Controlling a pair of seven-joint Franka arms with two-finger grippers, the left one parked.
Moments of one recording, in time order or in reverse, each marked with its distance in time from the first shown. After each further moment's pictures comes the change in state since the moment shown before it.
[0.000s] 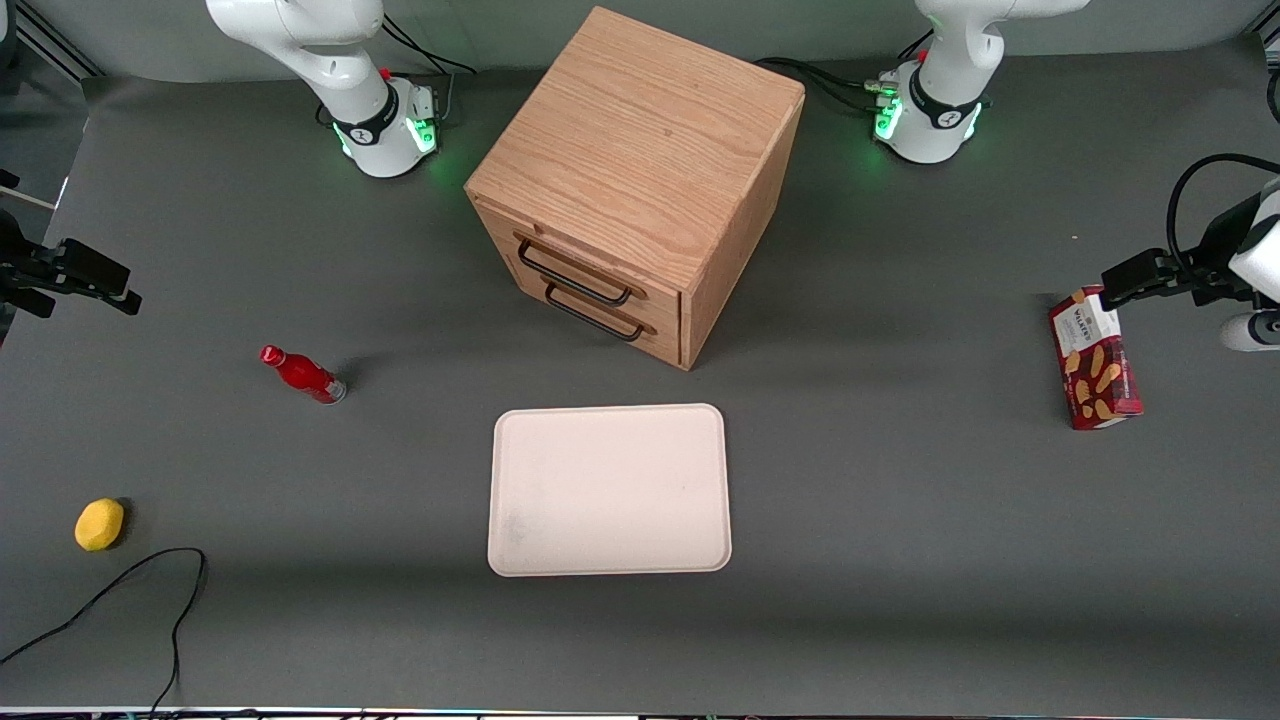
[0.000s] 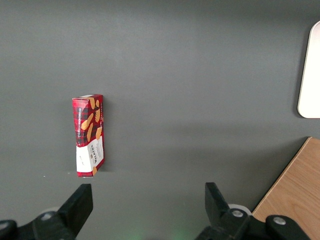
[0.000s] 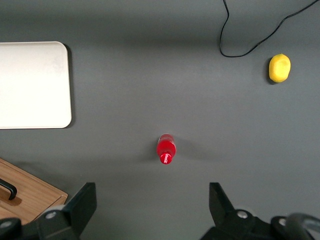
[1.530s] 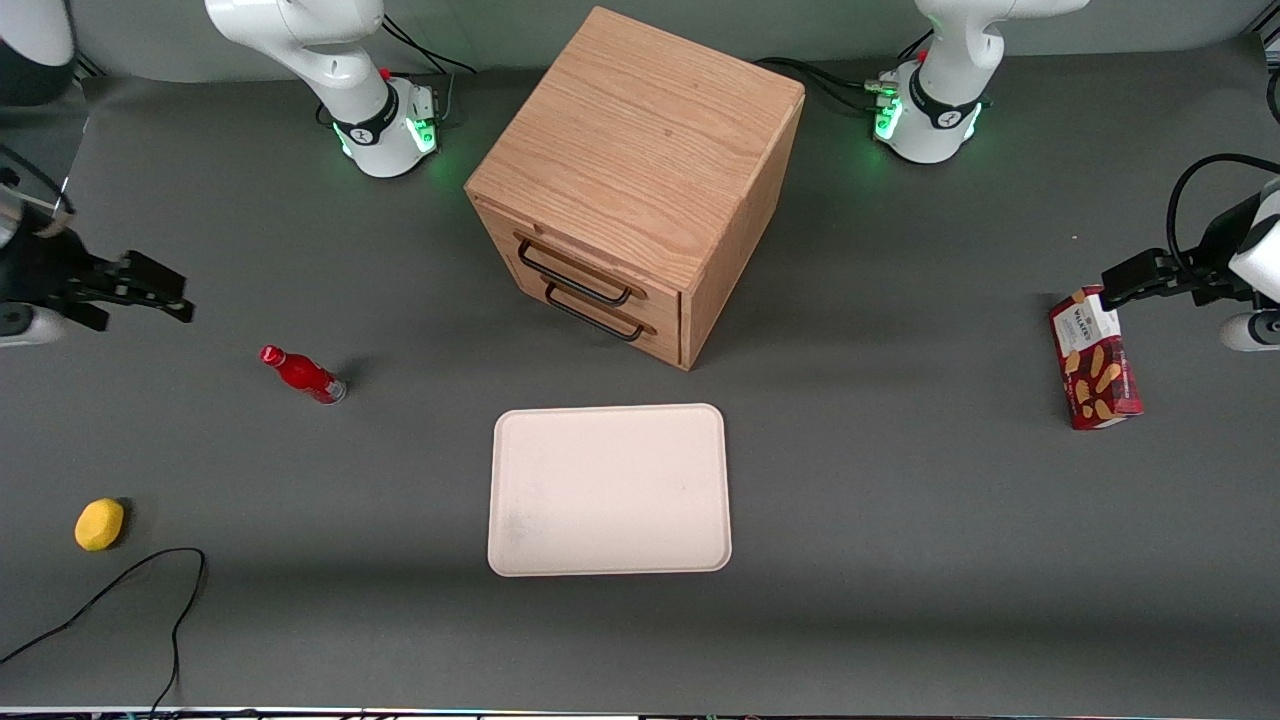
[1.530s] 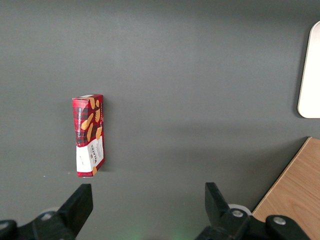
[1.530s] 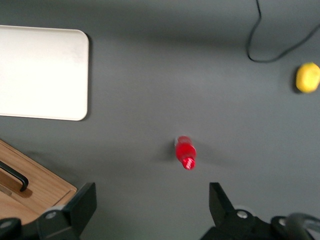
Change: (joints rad) arm 0.096 0.043 0.016 0.000 0.008 0.028 0.008
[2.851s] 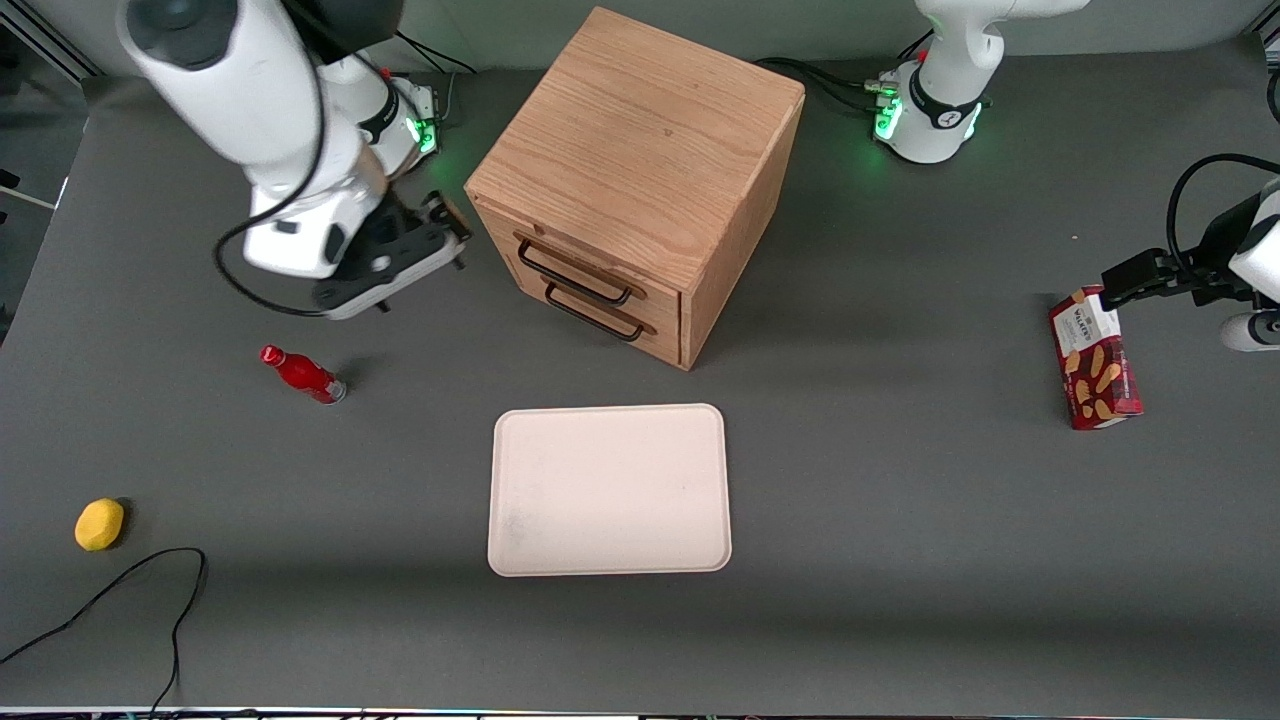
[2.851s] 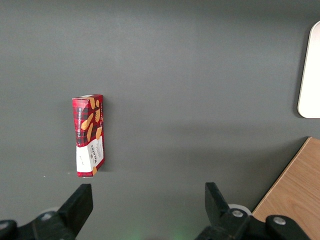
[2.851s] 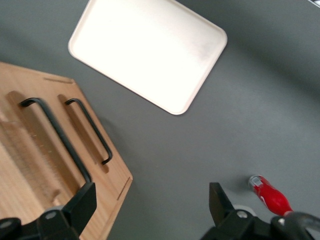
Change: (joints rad) arm 0.429 0.061 0.045 0.000 0.001 0.046 0.004
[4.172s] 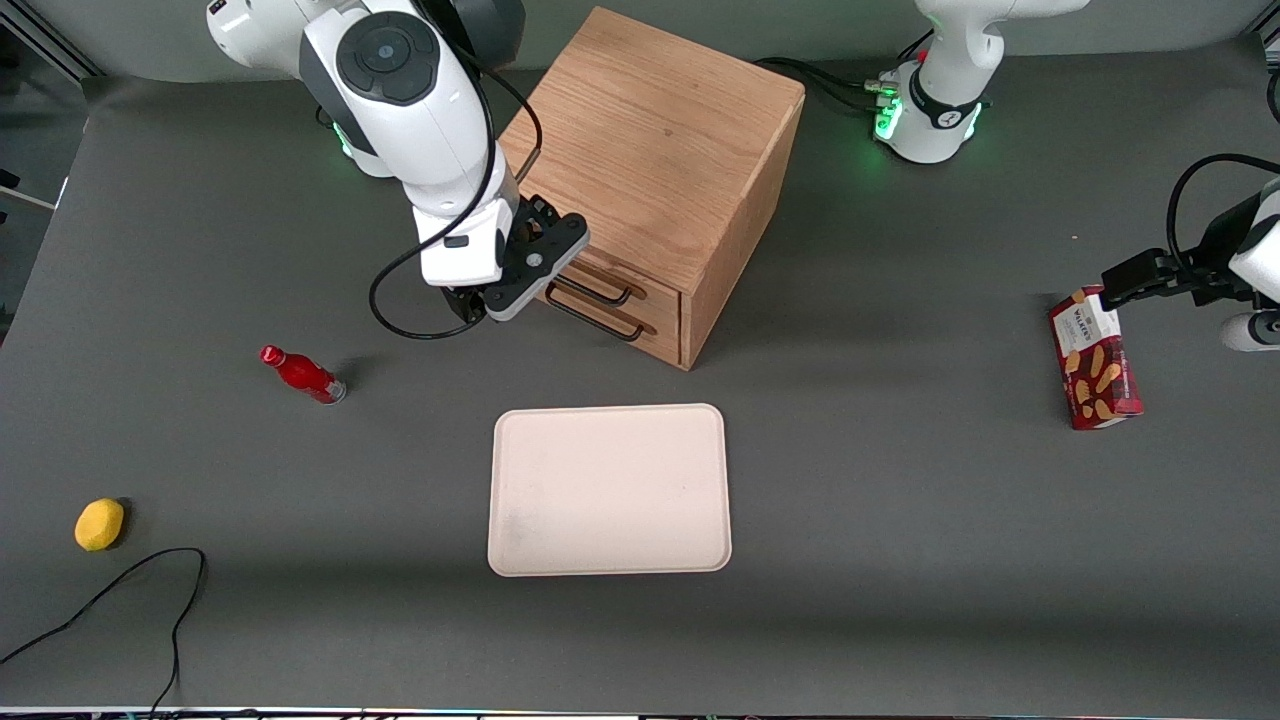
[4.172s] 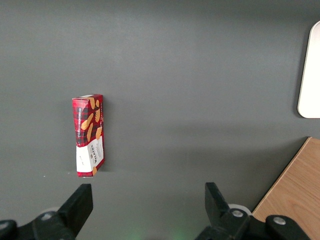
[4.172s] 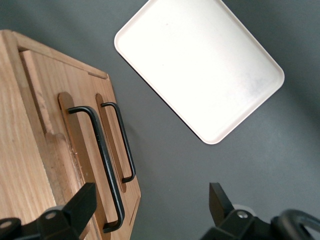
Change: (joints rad) arm 0.121 0.131 0.001 0.048 0.000 0.081 -0.154
